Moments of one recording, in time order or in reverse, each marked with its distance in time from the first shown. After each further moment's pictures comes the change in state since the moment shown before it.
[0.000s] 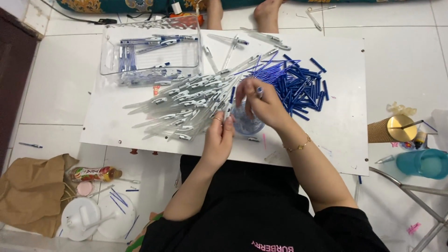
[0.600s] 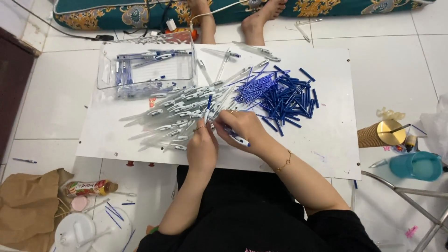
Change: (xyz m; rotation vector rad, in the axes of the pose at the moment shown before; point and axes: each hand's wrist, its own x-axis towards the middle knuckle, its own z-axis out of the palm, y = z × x) left_hand 0.006 -0.013 -0.015 0.930 0.261 0.179; right_hand -0.020 -0.045 0.034 -0.749 -0.051 -0.435
